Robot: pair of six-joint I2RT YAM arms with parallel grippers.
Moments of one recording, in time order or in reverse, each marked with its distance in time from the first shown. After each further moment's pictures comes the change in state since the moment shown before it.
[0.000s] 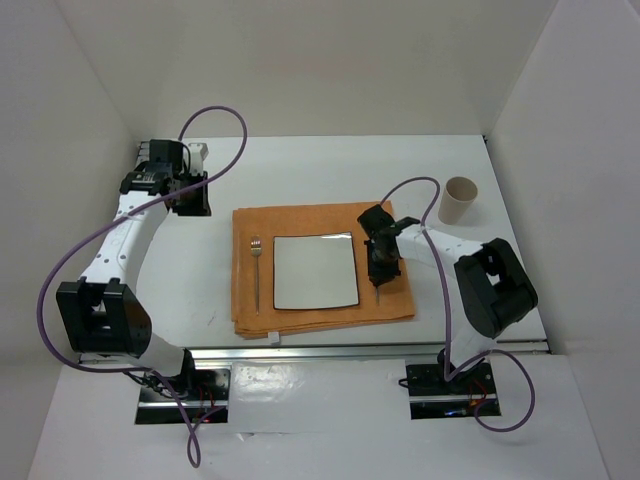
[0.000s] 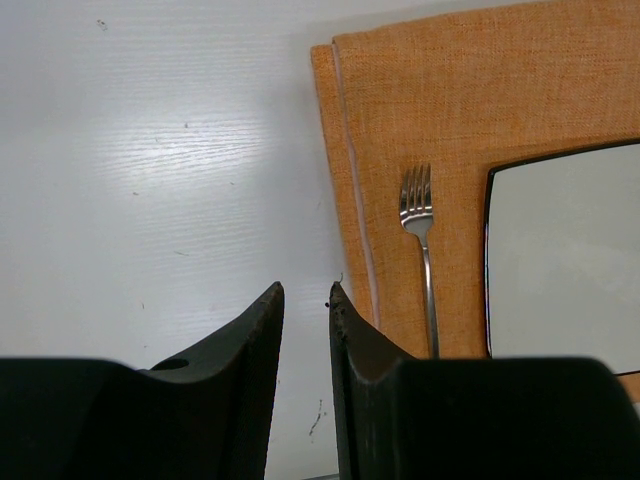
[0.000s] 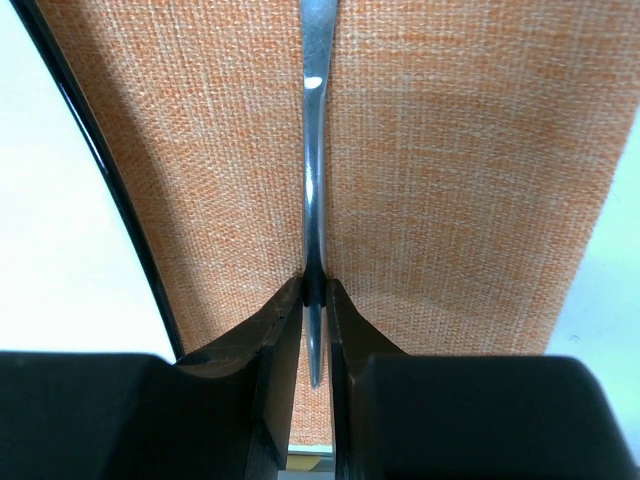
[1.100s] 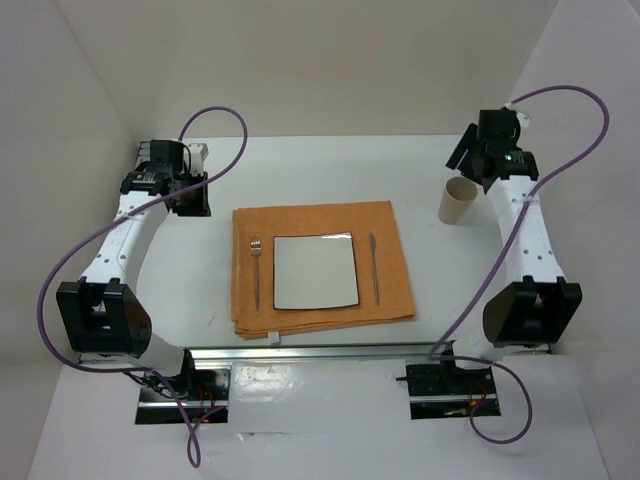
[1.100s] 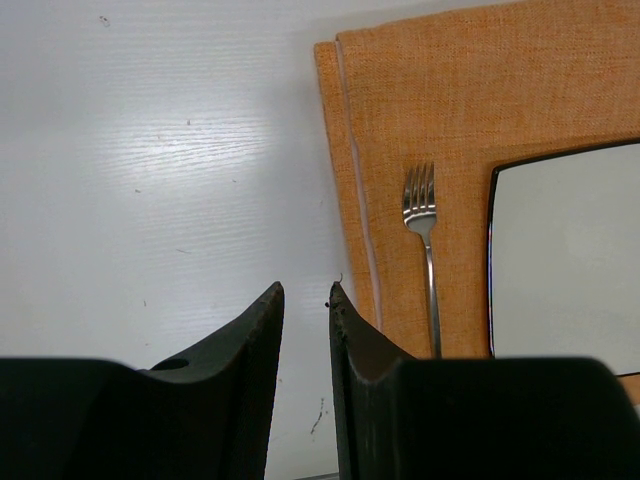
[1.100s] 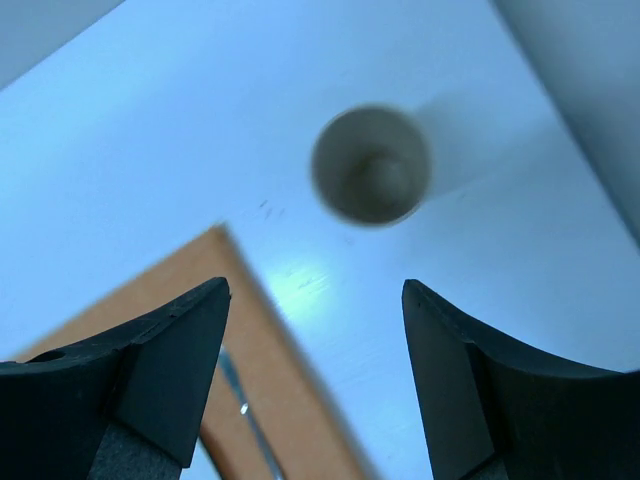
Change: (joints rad) left arm 0.000 0.000 -0.004 -0.002 -0.010 0.000; right arm -0.520 -0.156 0.599 -0.130 0.158 -0.090
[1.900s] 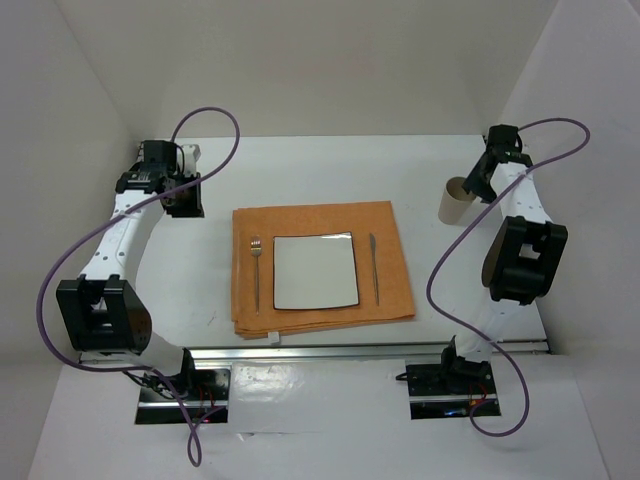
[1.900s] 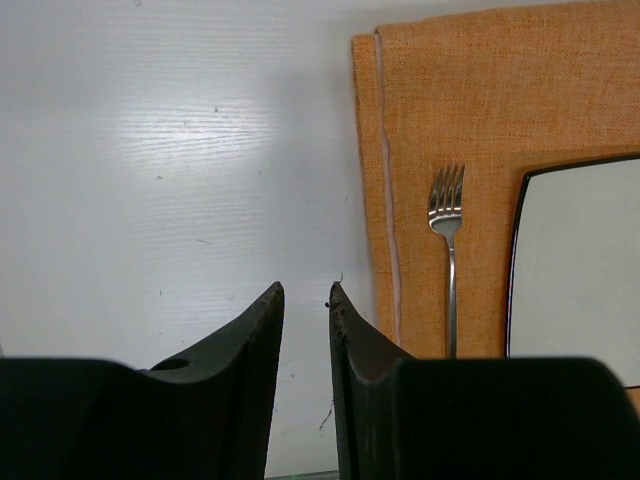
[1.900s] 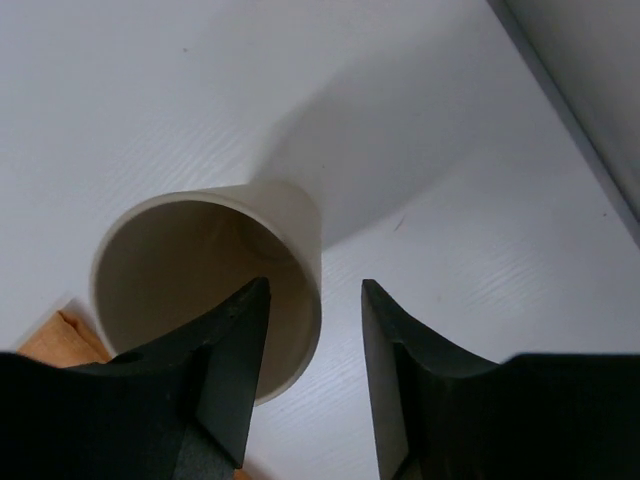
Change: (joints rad) left arm 0.041 0.011 0.000 -0.008 -0.011 0.000; right arm -0.235 0.363 0.030 0.095 -0.066 -0.037
